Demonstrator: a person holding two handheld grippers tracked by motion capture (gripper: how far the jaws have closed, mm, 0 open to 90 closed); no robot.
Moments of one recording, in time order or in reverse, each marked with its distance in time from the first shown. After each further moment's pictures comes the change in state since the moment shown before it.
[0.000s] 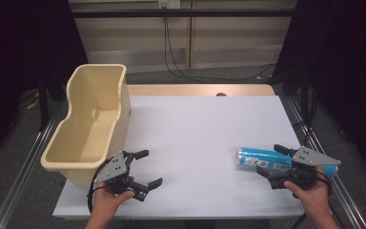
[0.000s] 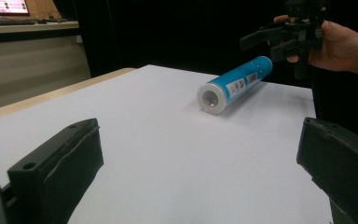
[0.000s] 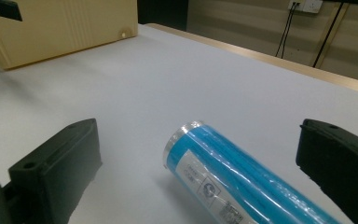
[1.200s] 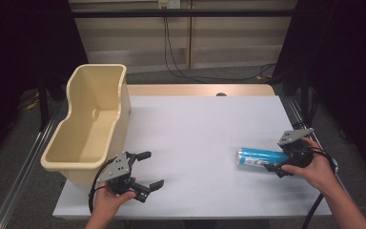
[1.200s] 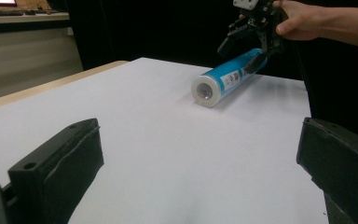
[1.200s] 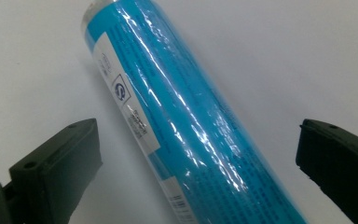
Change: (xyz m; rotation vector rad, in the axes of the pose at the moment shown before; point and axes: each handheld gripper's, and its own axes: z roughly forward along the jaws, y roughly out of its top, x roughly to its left) left arm 0.000 -0.003 0.004 0.029 -0.025 -0.002; right arm -0.054 0.015 0.031 0.590 0.033 -0.166
